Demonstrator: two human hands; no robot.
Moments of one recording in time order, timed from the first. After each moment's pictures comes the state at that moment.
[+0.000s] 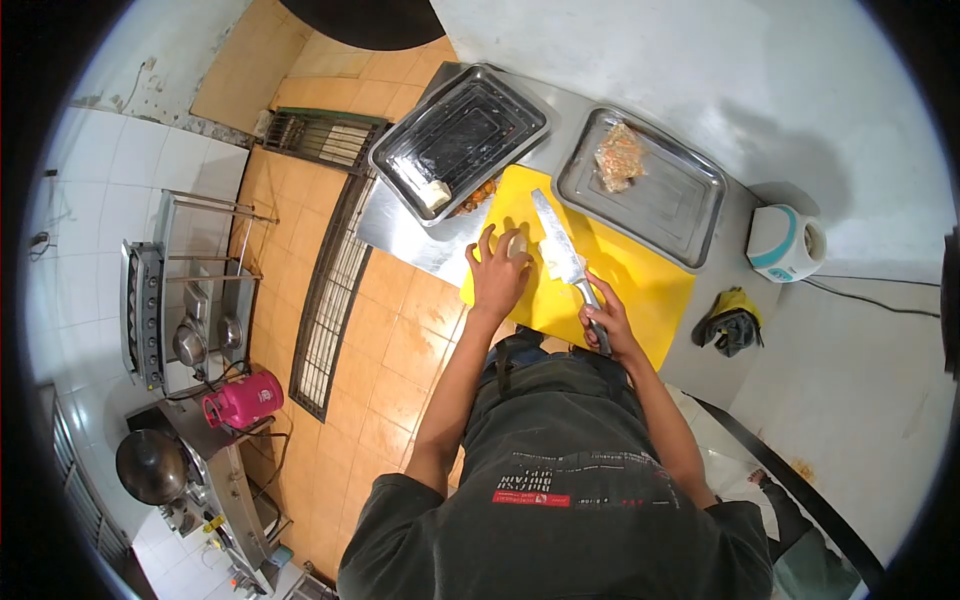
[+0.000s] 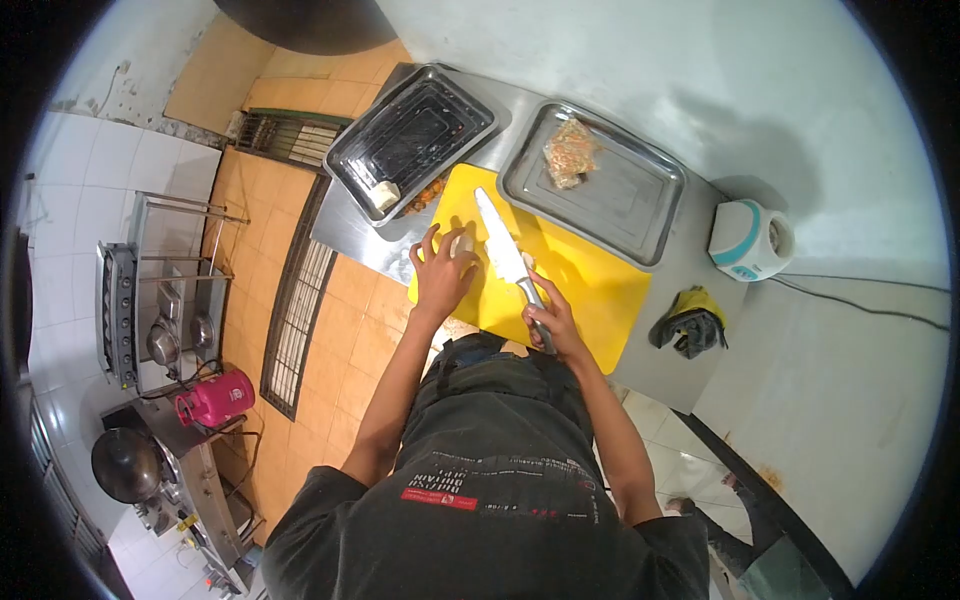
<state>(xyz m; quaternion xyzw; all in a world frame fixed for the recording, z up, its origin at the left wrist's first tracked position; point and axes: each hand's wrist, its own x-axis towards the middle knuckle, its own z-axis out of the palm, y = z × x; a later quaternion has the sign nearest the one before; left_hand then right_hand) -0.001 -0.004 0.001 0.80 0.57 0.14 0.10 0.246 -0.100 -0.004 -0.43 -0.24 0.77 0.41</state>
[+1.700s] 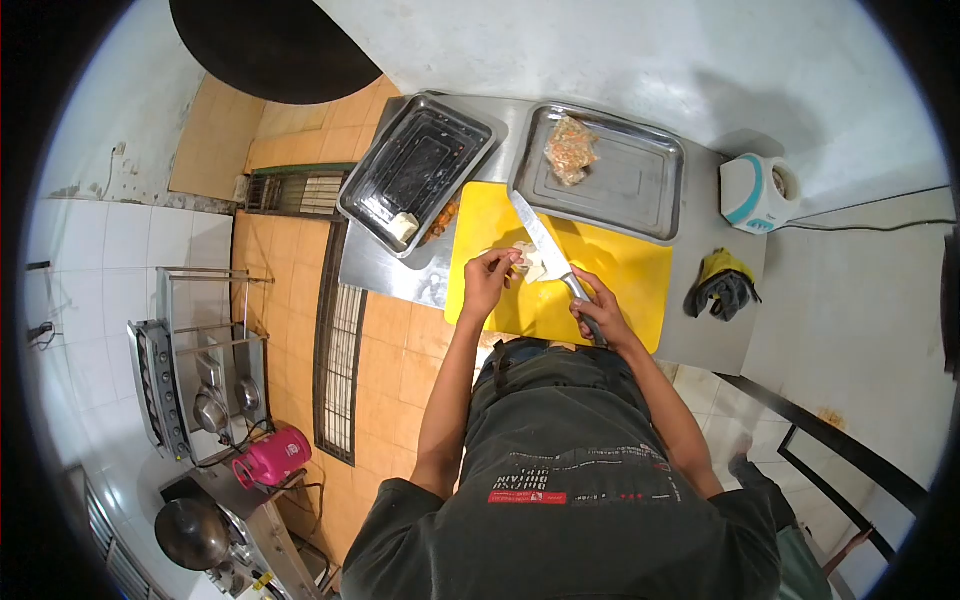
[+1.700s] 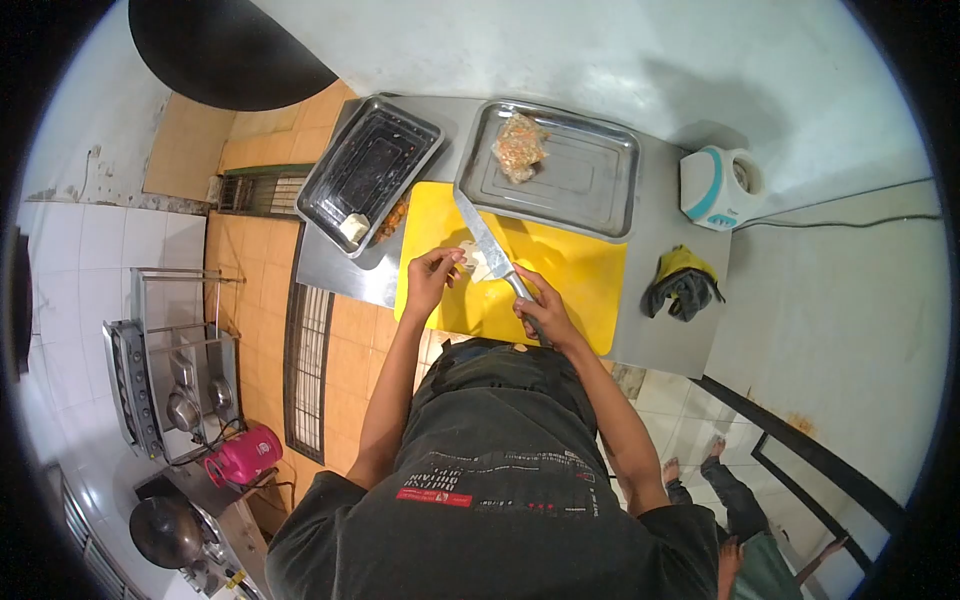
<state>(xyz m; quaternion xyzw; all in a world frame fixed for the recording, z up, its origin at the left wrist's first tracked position) 0.017 0.022 -0.009 0.52 0.51 0.33 0.60 0.255 -0.106 0.006 -0.47 -0.24 0.72 0.44</state>
